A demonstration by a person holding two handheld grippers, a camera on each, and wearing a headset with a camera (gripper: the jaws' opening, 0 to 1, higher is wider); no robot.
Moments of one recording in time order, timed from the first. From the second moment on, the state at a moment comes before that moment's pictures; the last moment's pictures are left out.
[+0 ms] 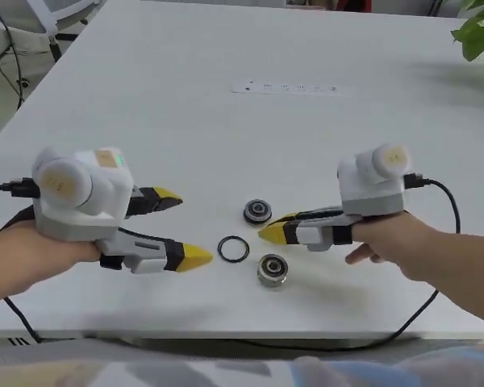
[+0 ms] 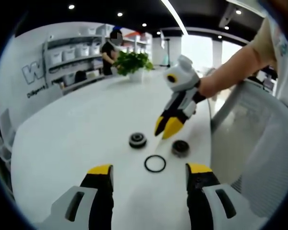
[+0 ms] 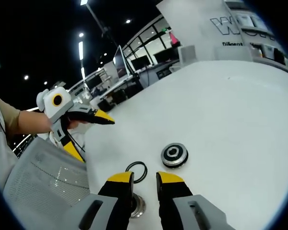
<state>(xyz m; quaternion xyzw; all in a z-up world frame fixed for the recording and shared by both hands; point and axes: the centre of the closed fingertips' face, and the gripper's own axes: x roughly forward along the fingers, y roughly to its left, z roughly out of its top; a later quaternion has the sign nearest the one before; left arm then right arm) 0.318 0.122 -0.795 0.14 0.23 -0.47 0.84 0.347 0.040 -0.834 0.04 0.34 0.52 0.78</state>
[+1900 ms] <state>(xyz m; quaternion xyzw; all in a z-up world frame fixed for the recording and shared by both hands) 0.382 0.080 -0.819 0.13 0.25 -0.48 0.83 0.380 0.037 -0.849 -0.04 0.28 0.55 0.78</state>
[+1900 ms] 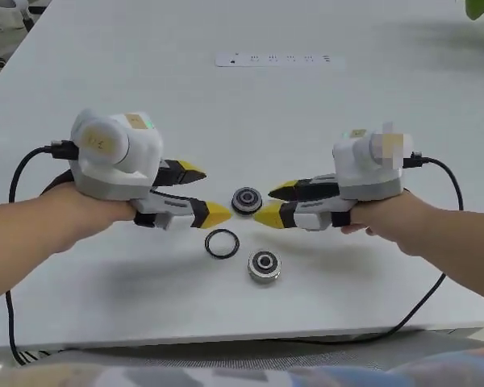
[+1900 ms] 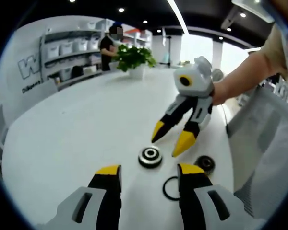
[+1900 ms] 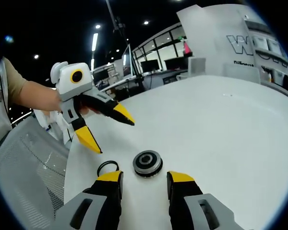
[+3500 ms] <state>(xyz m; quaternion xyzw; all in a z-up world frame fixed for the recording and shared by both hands) 0.396 0.039 -0.842 0.16 0.27 -0.51 0.80 0.385 0.034 -0.856 -0.05 0.27 0.56 0.78</state>
